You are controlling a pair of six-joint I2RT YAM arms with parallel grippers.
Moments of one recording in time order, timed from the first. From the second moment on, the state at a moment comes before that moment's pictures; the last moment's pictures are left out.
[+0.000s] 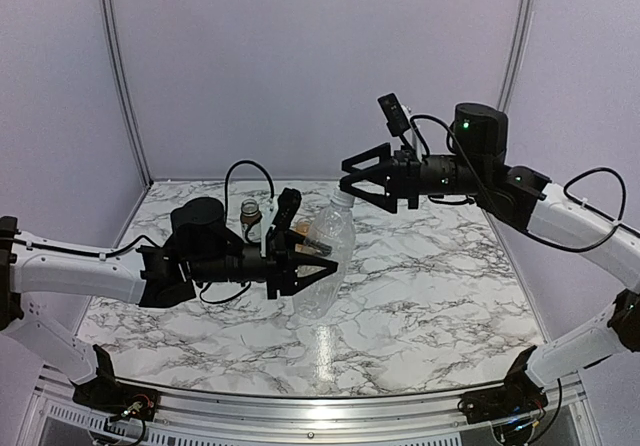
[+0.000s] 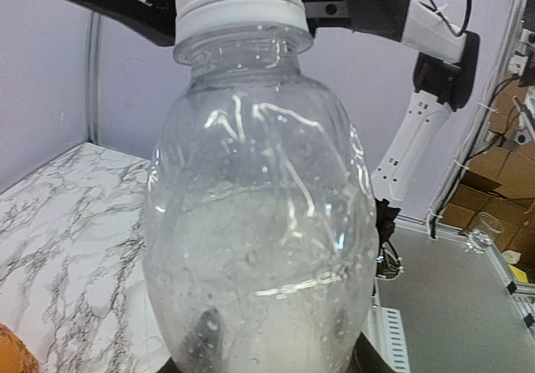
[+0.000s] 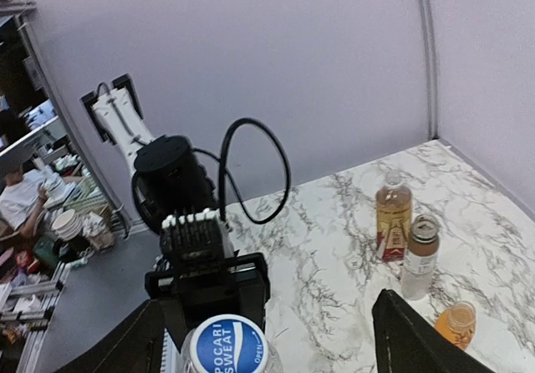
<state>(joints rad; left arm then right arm) -1.05 1.41 0.83 0.52 0.41 -0.21 0.73 1.30 1.24 -0.07 -0.79 0.18</state>
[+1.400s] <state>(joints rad) -1.07 1.45 0.83 0.44 0.04 -0.13 0.83 1.39 1.31 -0.20 -0.40 0.31</state>
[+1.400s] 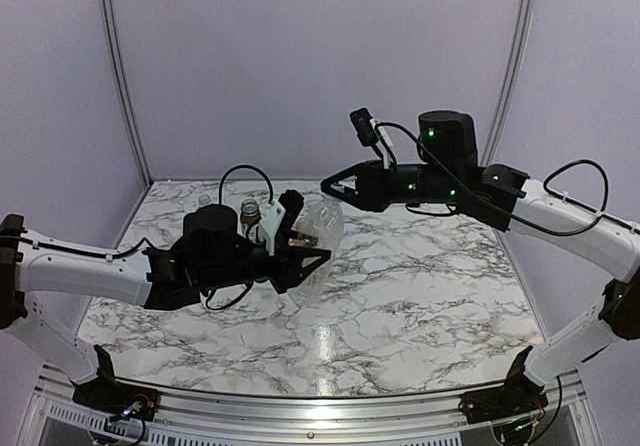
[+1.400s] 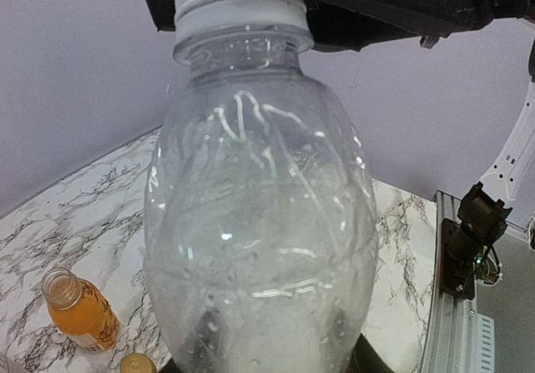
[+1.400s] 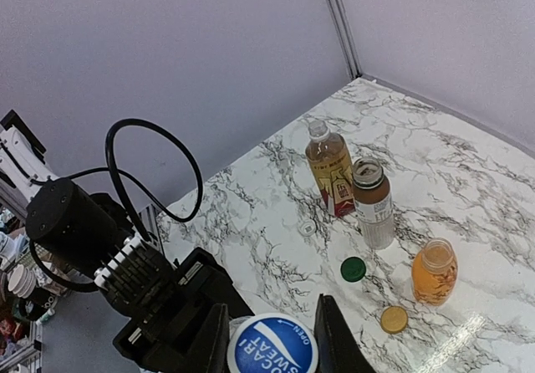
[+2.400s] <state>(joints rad) -1.07 1.38 0.81 0.45 0.50 -0.14 0.80 1.40 1.35 -0.25 -1.08 -0.19</state>
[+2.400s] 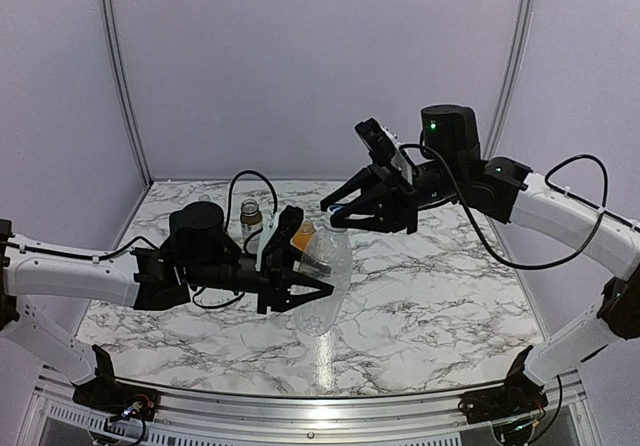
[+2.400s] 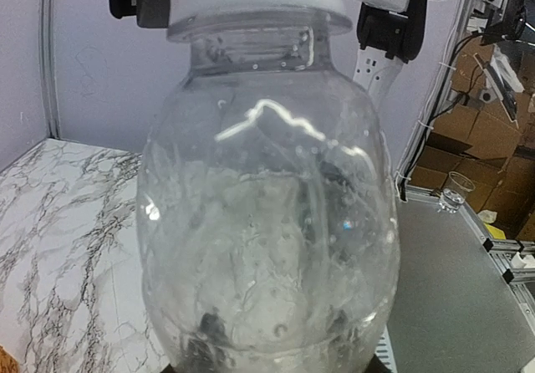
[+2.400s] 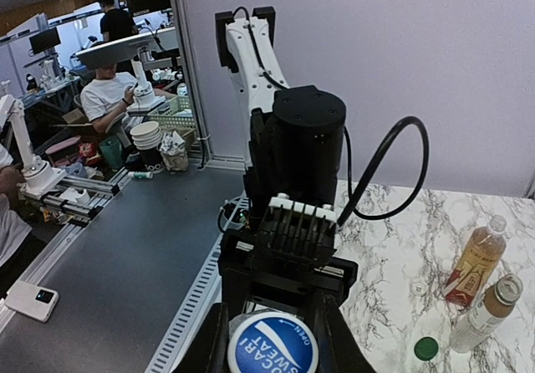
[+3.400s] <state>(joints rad) -1.05 1.38 0.78 0.45 0.27 -0.15 0.73 1.37 1.31 -0.17 -0.83 0.08</state>
